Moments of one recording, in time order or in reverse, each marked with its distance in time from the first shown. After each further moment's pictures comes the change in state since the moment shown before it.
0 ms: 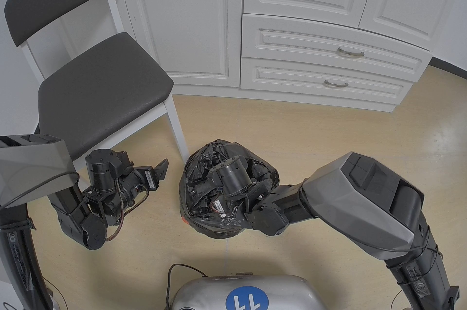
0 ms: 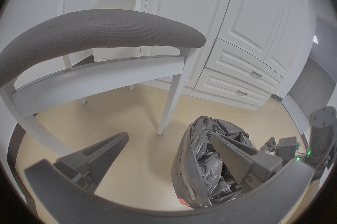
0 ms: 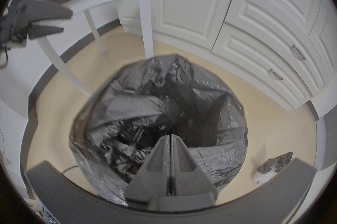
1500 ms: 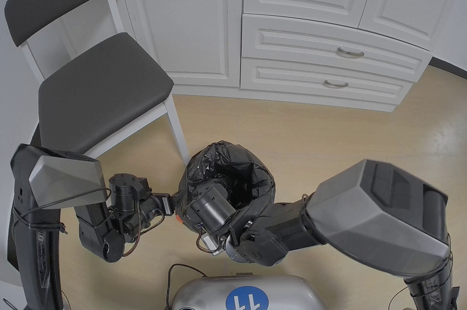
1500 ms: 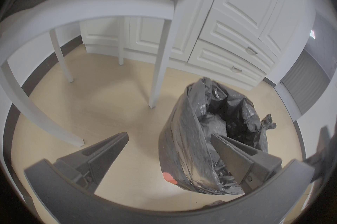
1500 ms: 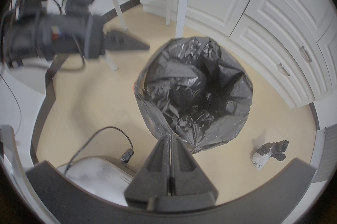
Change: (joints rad) left arm -0.038 0.206 -0.008 -0.061 -0.070 -0.007; right arm 0.161 -0.140 0.158 0.230 0.004 0.120
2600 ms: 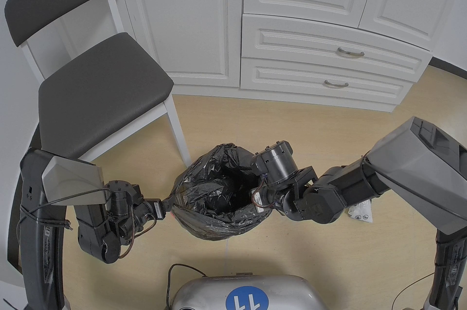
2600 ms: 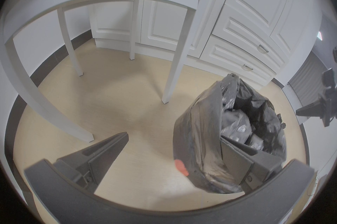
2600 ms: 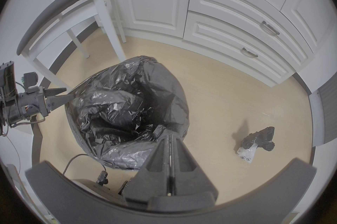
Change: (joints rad) left arm 0.070 0.092 0.004 -0.059 -0.014 0.001; right arm -0.232 -0.159 0.201 -0.182 0.000 0.037
